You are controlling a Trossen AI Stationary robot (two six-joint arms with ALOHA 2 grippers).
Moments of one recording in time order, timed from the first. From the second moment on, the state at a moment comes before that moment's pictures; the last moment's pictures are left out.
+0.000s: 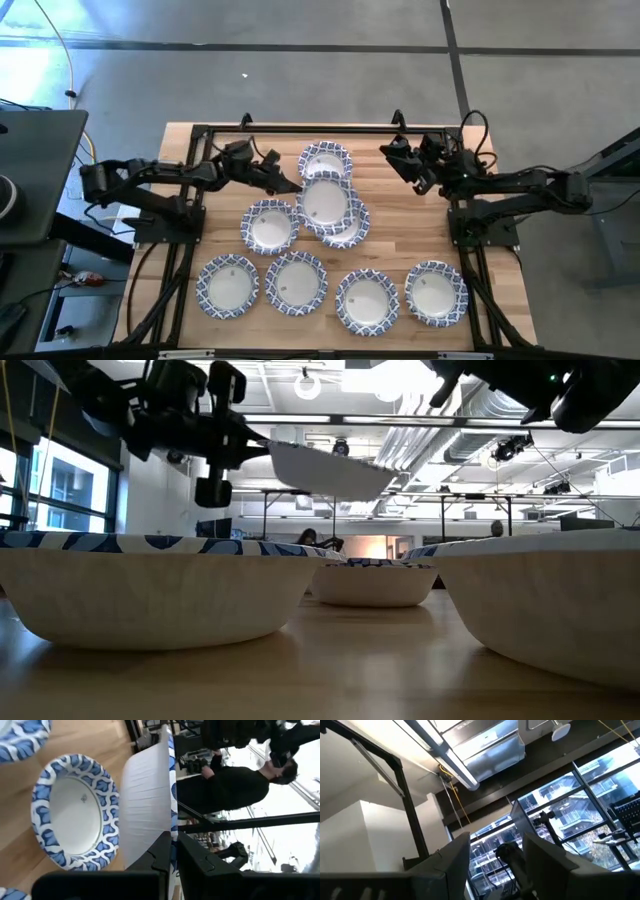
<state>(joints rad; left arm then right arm) 0.51 1.29 0.51 0.55 0.59 -1.21 -0.31 1.10 0.44 1.31 -0.28 0.65</state>
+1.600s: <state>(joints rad) 0.37 1.56 0.51 0.74 0.37 -1.33 -0.33 0.96 0.44 1.08 -0.30 0.60</state>
